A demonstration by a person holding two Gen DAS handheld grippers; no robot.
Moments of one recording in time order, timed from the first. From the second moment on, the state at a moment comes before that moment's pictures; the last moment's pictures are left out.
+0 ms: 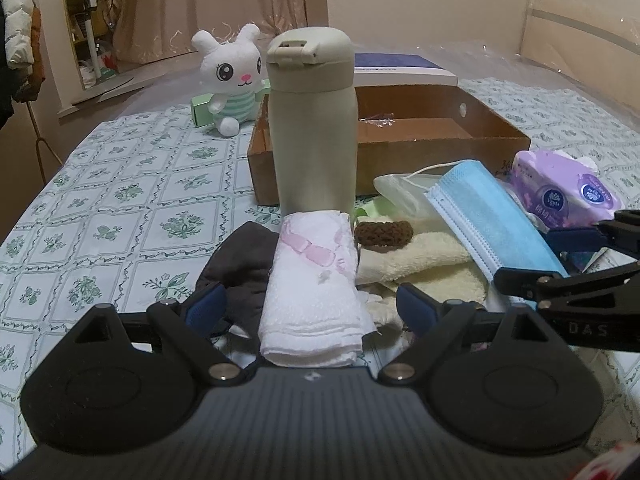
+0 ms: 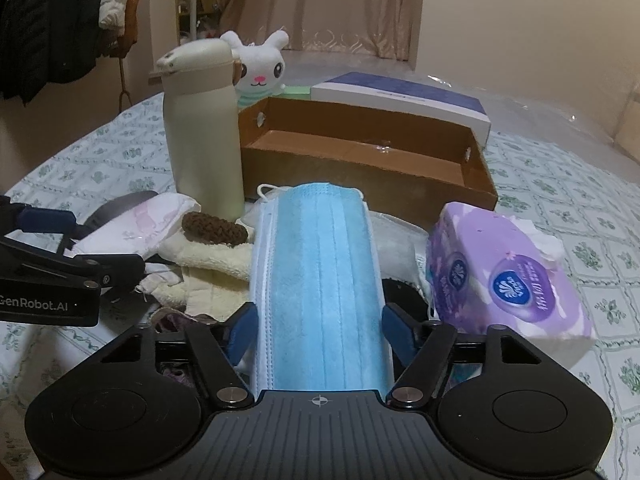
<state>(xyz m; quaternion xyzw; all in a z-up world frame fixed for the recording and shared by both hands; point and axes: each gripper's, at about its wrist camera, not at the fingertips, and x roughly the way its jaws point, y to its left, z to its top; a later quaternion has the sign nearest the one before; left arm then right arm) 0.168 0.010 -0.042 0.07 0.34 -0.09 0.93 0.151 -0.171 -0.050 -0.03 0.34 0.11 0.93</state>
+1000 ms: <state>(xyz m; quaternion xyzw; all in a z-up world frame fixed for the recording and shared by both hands) 0.182 0.008 -0.045 0.09 0.34 -0.12 0.93 0.150 -0.169 -0.043 -0.03 0.31 0.11 0.94</state>
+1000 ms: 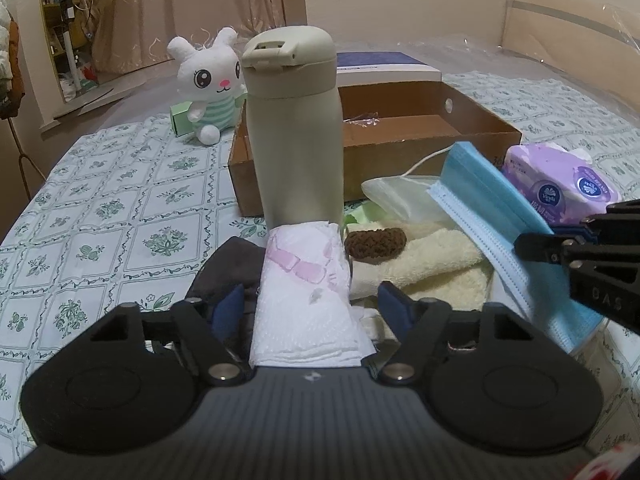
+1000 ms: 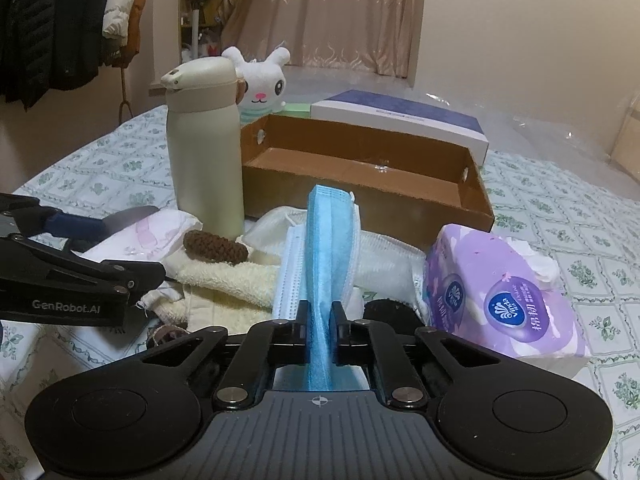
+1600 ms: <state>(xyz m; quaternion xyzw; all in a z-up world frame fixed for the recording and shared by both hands) 0.191 0.009 -0.052 0.11 0.37 -0.13 0.91 0.148 -0.174 -0.039 -0.02 0.31 0.10 0.94</state>
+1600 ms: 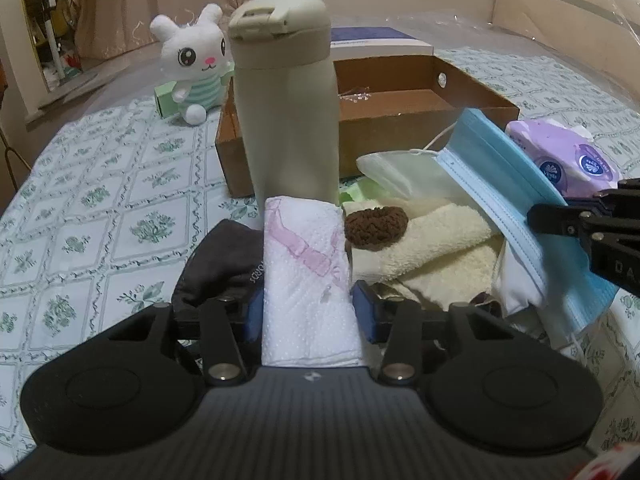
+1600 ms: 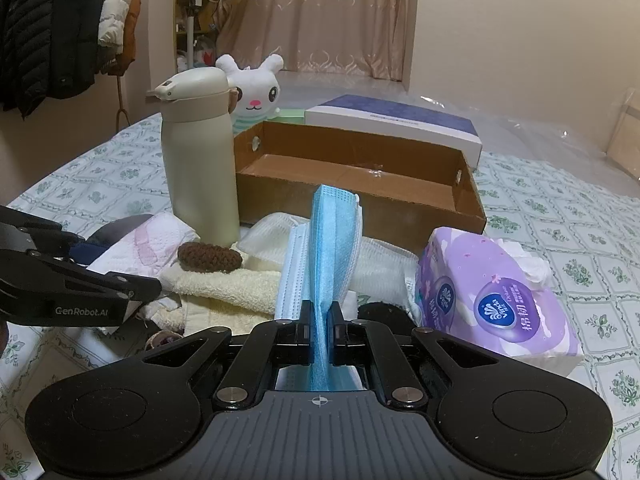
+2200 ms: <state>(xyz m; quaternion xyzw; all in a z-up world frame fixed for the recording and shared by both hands) 0.166 0.011 -0.031 0.10 0.34 -0.12 0.93 0.139 -0.173 -0.030 -0.02 0.30 0.10 0.95</state>
